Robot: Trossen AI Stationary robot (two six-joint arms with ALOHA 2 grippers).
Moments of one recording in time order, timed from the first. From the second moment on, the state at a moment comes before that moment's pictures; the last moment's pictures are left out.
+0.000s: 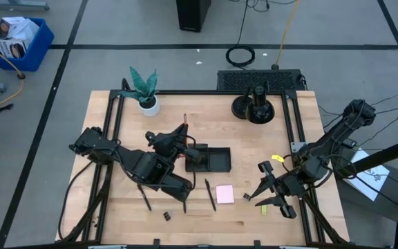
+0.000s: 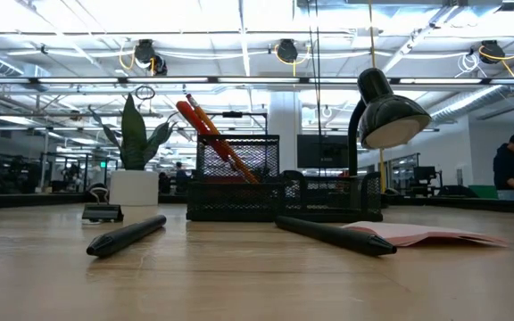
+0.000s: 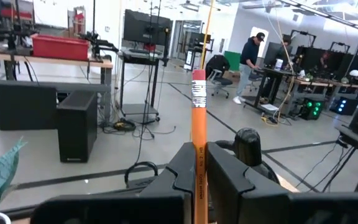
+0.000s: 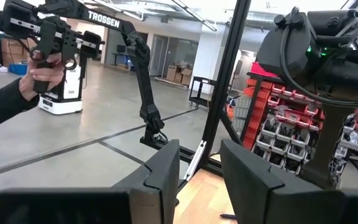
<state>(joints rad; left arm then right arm) -0.45 1.89 2.02 -1.42 -1.53 -1.49 0.75 1.02 0.62 0.52 0.27 -0.21</state>
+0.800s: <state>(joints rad) -0.37 1.89 1.84 -1.09 -1.57 -1.25 0.75 1.02 0.62 0.51 0.27 -0.23</state>
